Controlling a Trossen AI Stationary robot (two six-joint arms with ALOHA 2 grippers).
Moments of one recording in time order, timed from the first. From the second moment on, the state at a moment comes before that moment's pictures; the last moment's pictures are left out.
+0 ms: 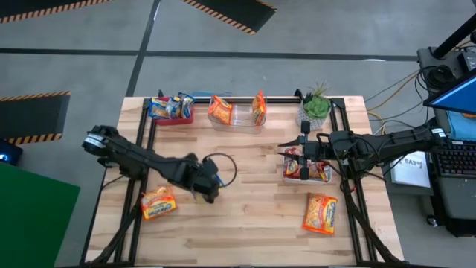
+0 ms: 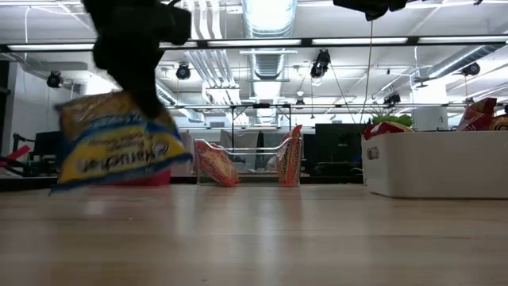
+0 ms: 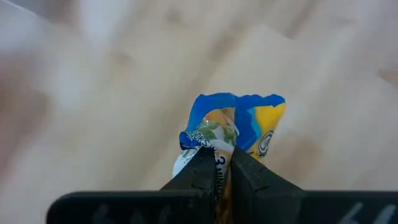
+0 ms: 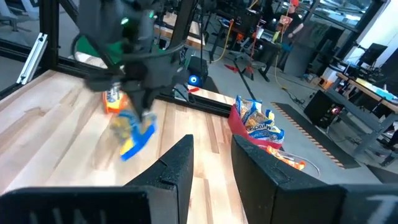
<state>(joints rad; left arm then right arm) -0.33 1.58 1.19 -0.96 -0.39 -0.89 0.13 0.88 0.68 0.06 0.20 -0.31</state>
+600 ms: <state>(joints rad) 0.18 1.57 1.52 -1.48 -0.77 -0.53 0.13 0.88 0.69 0.06 0.20 -0.34</state>
